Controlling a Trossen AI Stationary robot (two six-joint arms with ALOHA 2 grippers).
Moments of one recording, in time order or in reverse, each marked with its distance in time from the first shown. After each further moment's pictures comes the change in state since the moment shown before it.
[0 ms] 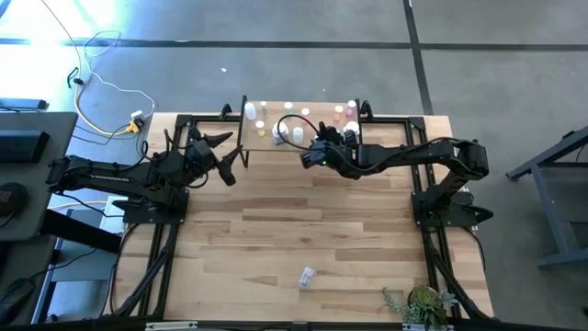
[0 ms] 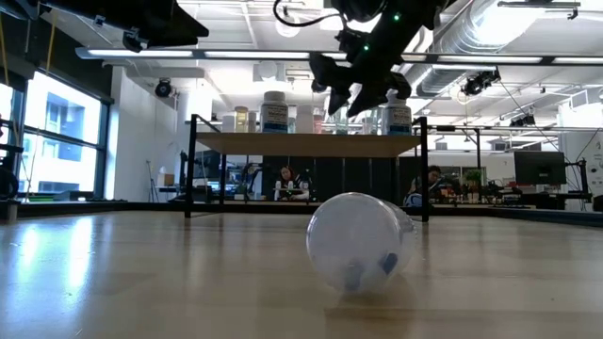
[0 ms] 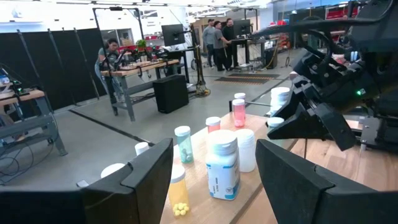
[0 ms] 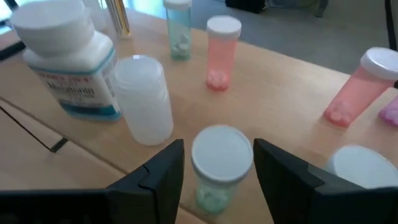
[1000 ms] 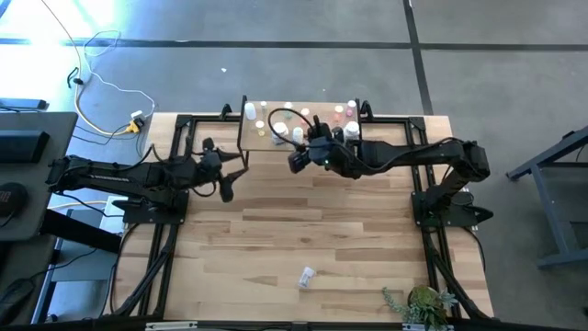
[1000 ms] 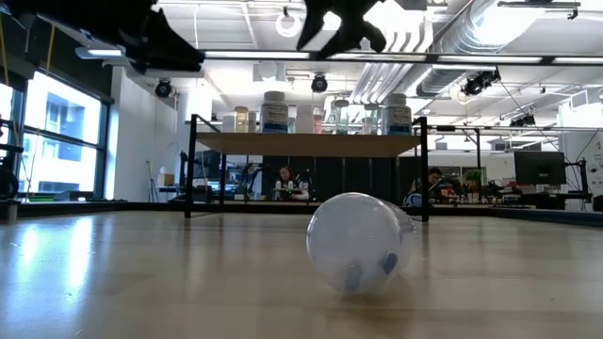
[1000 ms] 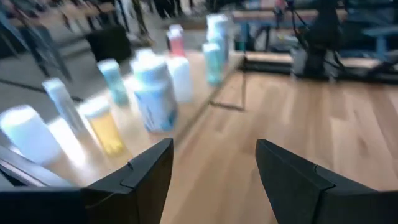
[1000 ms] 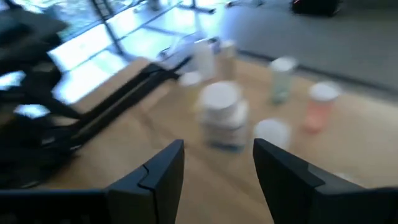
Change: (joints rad) left arm -0.002 -0.002 0.000 -0.285 0.240 -0.148; right arm 0.100 0.000 0.274 -0.083 -0.114 -0.015
